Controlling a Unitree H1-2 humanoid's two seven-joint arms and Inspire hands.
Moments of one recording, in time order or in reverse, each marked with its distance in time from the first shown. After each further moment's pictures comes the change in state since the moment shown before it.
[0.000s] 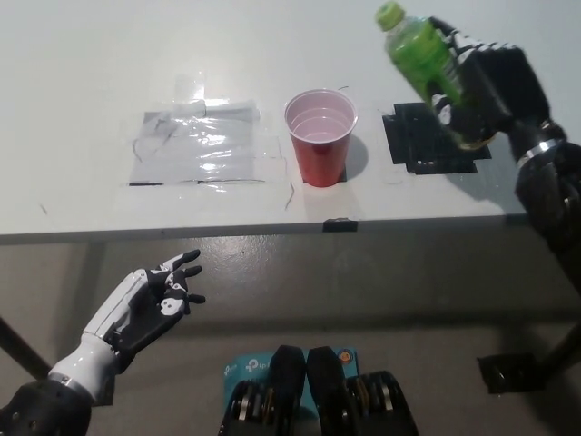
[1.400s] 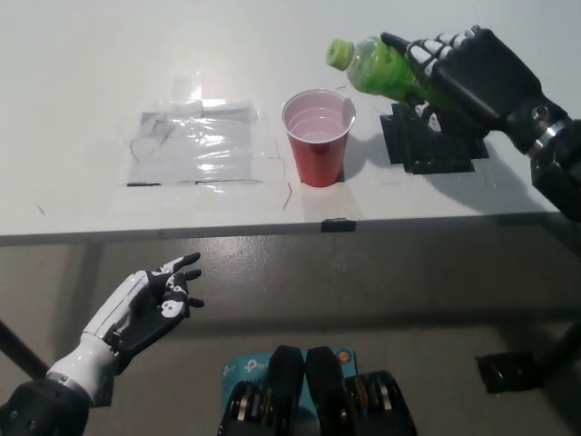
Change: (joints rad) left_arm -0.001 0.017 -0.009 -0.023 0.021 0.038 -0.003; right_arm -0.065 -0.110 0.062 -0.113 -0.313 -0.178 0.062
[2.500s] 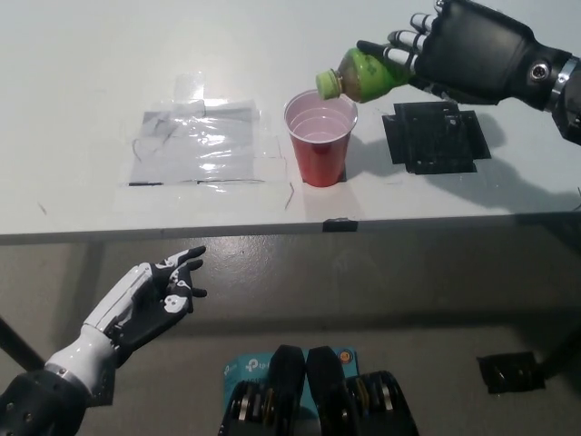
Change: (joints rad) left_arm -0.020 0.018 -0.010 -0.039 0.001 0.032 -0.022; right_arm -0.213 -0.120 0.209 0.040 -0.311 -0.204 -0.116
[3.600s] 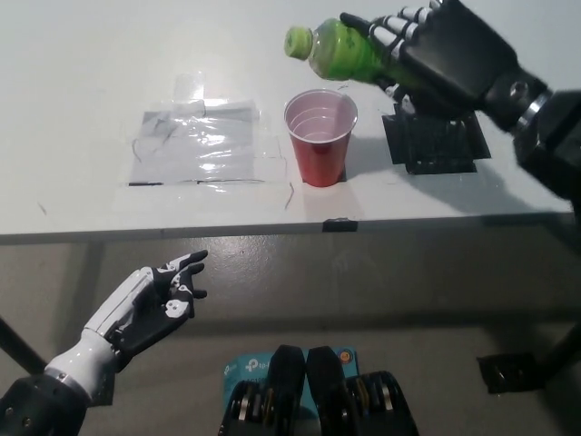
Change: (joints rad) left_arm 0.016 0.002 -0.004 -0.024 -0.001 0.016 -0.002; right_arm 0.221 0.224 -0.353 -0.066 0.219 0.098 0.154
